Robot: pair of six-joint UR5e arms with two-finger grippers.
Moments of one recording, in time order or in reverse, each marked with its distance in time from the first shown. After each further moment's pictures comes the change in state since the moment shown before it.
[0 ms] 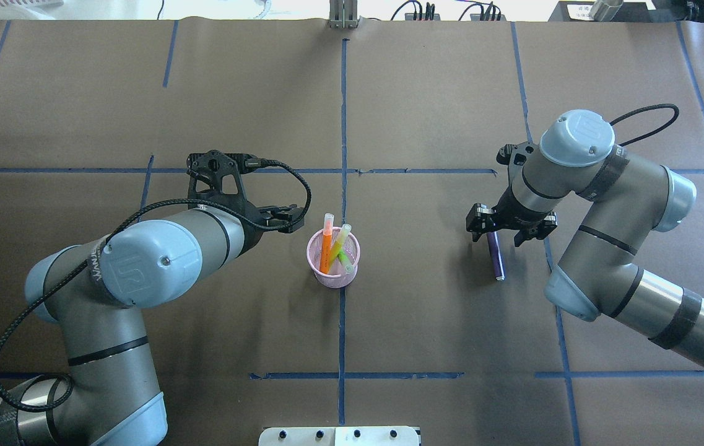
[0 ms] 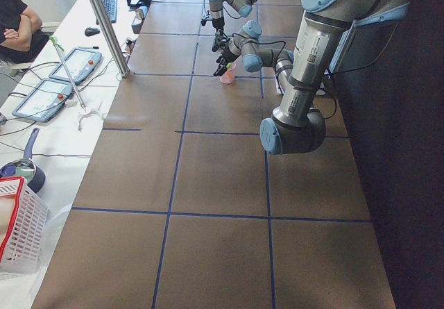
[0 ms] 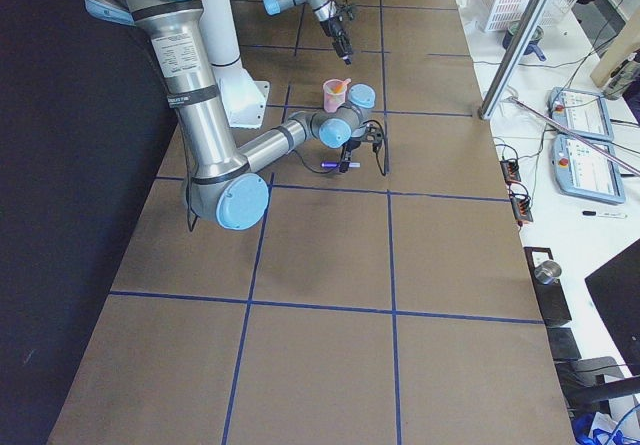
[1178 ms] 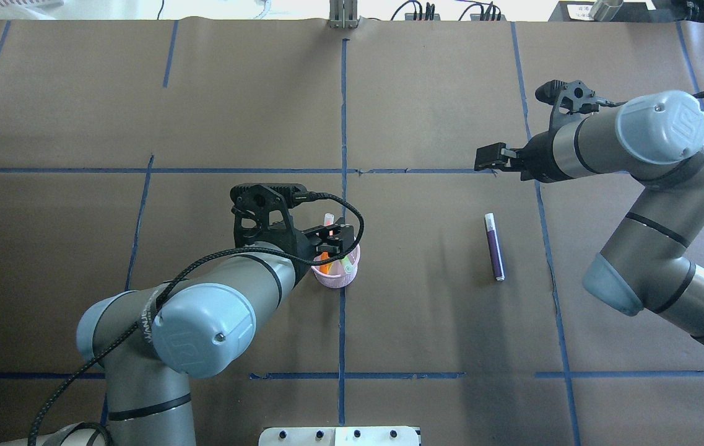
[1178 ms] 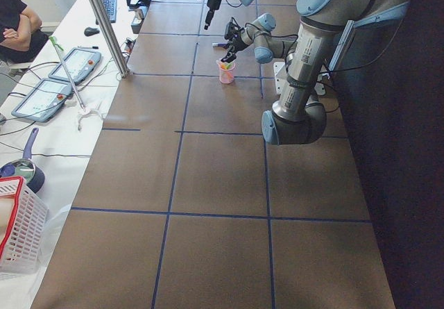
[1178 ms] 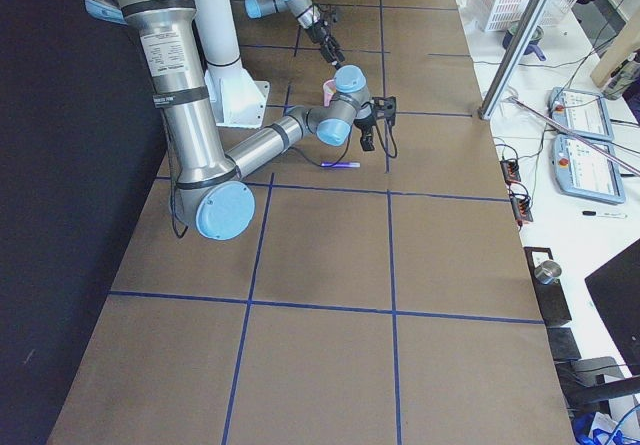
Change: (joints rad) left arm 0.101 -0.066 -0.004 -0.005 0.160 -0.019; right arm 0.097 -0.066 0.071 0.339 -0.173 0.064
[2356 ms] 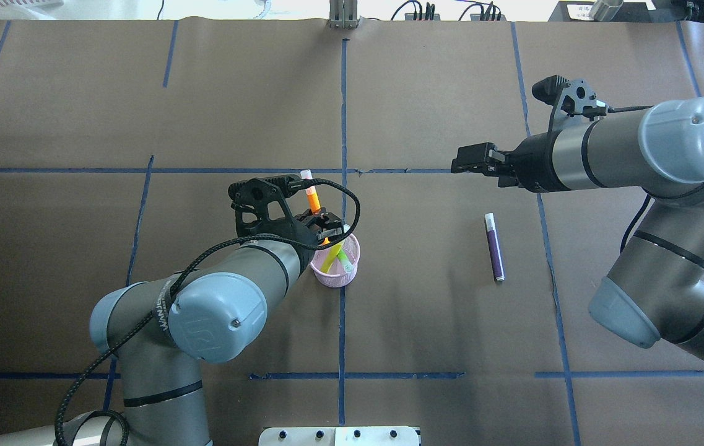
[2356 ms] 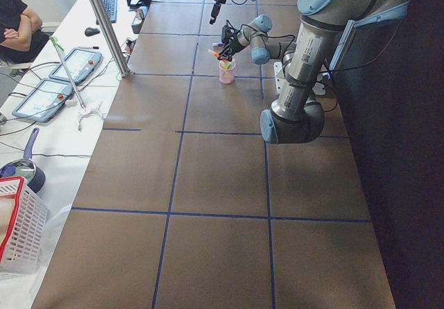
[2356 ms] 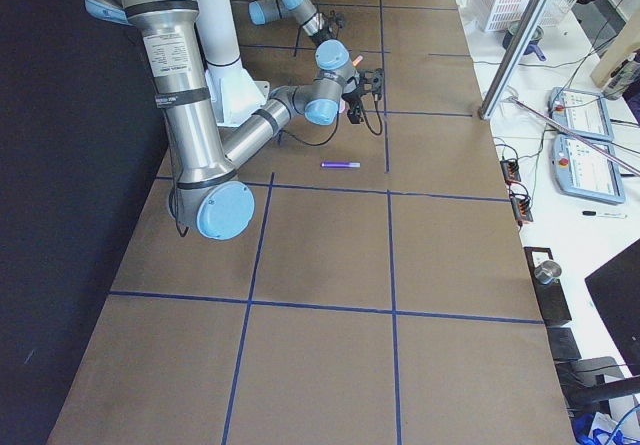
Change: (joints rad) left arm 0.020 -0.042 0.090 -0.009 0.070 -0.147; right arm -0.067 -0.023 0.240 0.003 -0.072 0.168
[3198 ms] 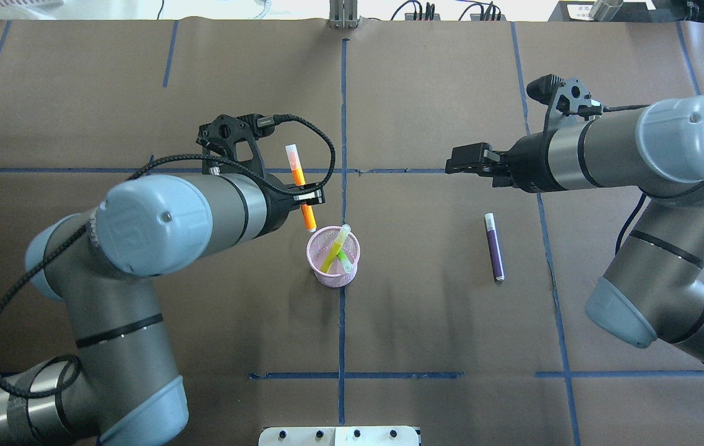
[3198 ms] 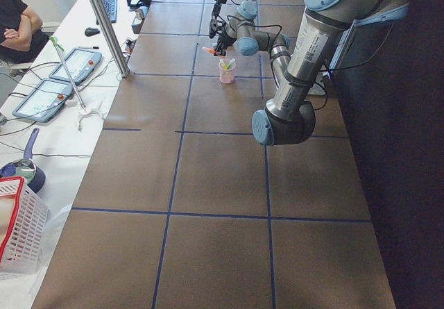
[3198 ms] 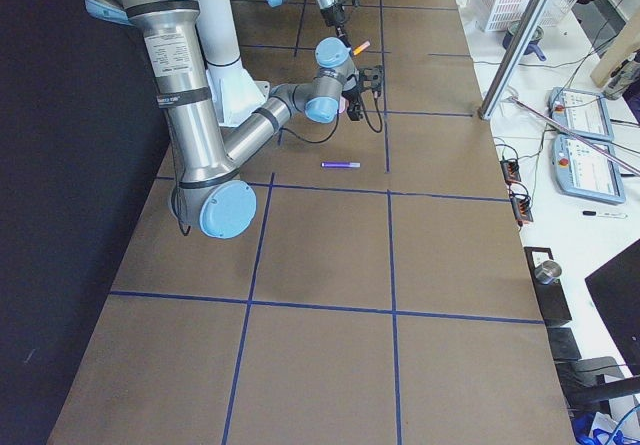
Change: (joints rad) left arm -0.119 -0.007 -0.123 0.051 -0.258 0.002; right arm -0.003 0.008 0.004 0.002 0.005 0.000
